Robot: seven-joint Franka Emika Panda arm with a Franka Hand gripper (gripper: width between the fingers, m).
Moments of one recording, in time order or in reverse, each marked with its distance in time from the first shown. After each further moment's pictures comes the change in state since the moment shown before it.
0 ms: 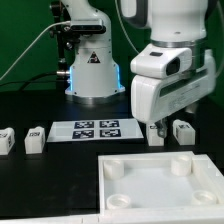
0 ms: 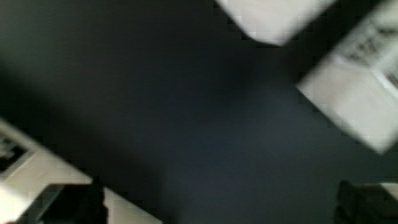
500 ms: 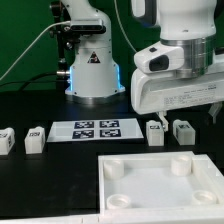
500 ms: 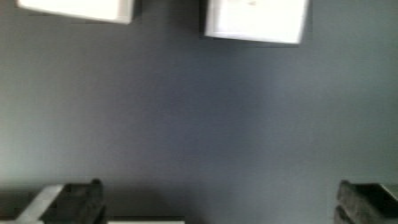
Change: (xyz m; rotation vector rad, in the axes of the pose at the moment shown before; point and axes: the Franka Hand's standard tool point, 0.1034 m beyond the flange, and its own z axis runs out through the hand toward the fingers) arm 0.006 -0.006 0.000 0.032 0.012 0.480
